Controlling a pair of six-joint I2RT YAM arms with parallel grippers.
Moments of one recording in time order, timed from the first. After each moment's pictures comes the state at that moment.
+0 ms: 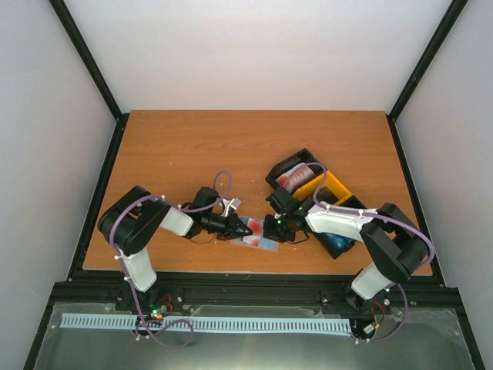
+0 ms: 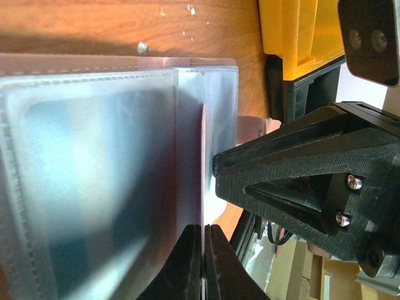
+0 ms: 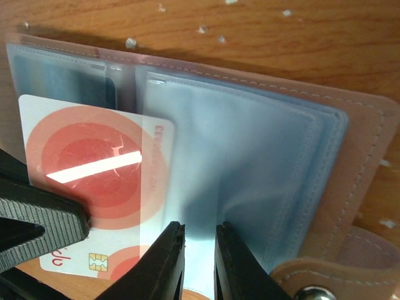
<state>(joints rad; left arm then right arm) -0.58 1.78 0.53 0.48 0.93 -0.86 0.78 1.57 0.79 -0.39 -0.25 0.91</state>
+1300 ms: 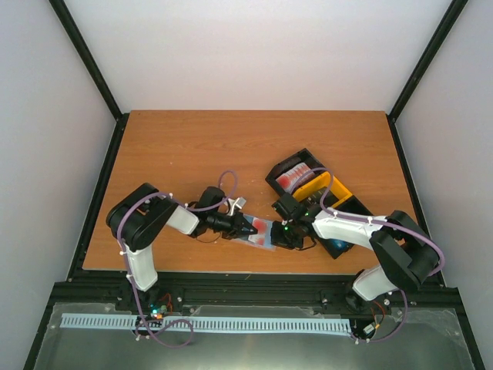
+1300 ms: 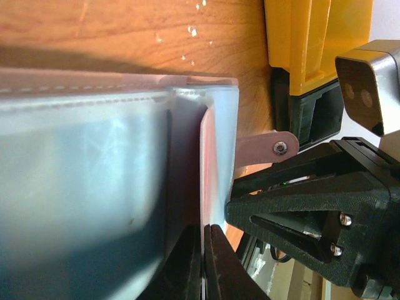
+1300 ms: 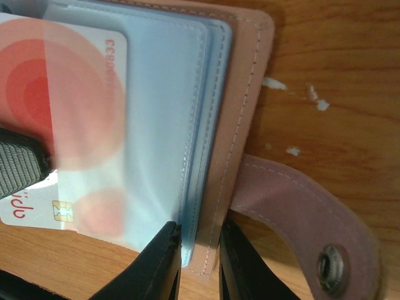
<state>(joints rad) -0.61 1.85 0.58 0.53 0.89 -0.91 0.78 1.49 0.70 -0.44 -0.23 0.91</state>
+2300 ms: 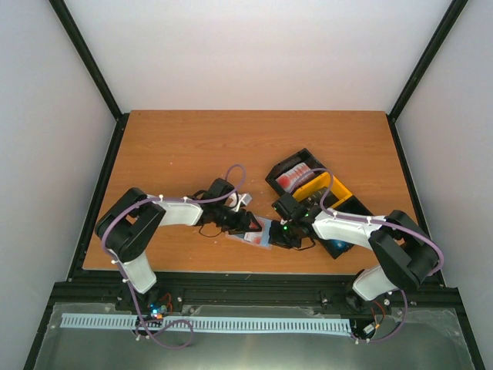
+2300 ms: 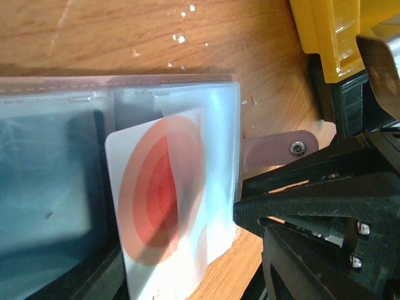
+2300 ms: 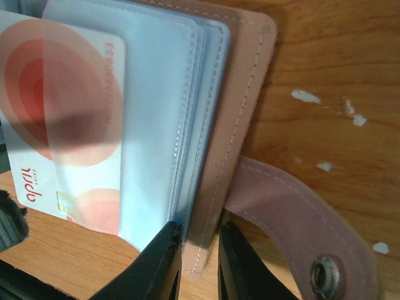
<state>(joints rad) -0.66 1.73 0.76 0.00 0.70 -0.65 0.78 1.49 0.69 -0.39 -0.24 0.92</state>
